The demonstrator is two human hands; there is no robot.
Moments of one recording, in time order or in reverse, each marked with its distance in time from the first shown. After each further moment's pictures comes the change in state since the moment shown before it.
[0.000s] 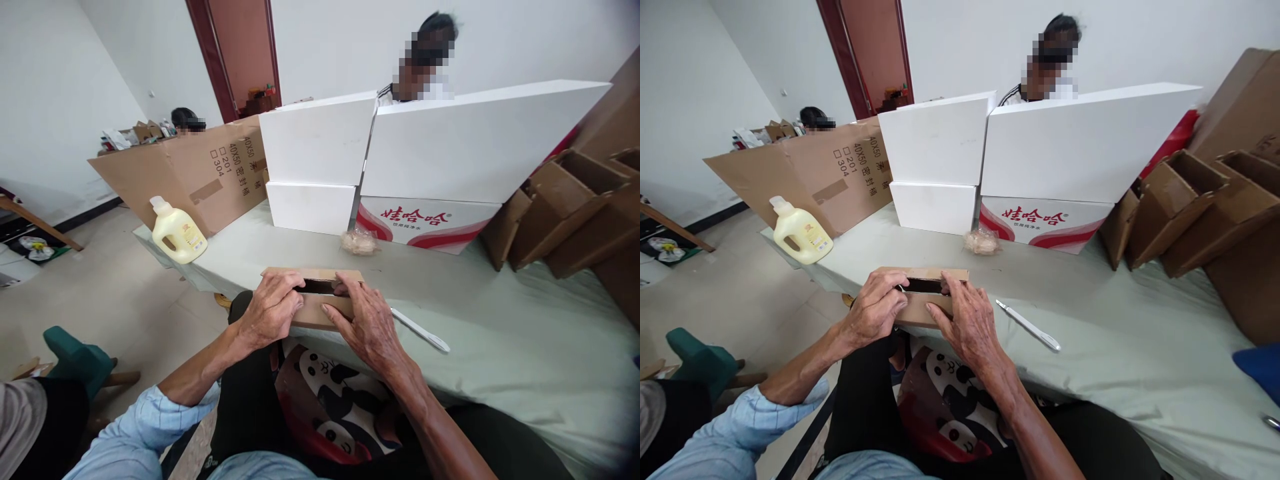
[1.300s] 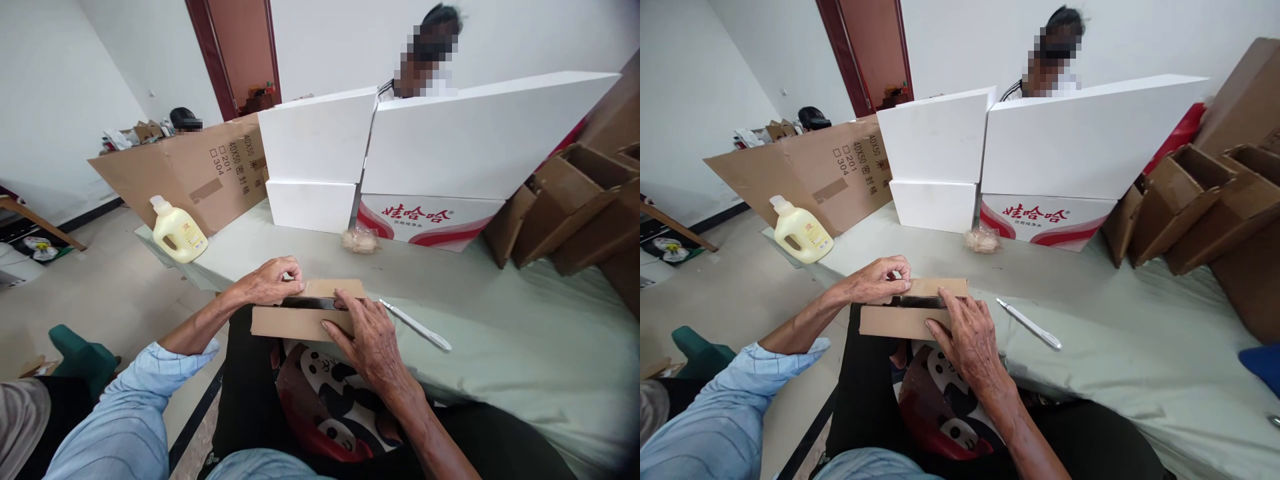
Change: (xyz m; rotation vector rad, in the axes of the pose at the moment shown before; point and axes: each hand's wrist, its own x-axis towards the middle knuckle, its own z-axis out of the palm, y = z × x) left_hand 0.053 -0.040 -0.018 -0.612 -0.551 -0.555; right_hand -0.026 -0.007 0.001 -0.035 0.064 -0.098
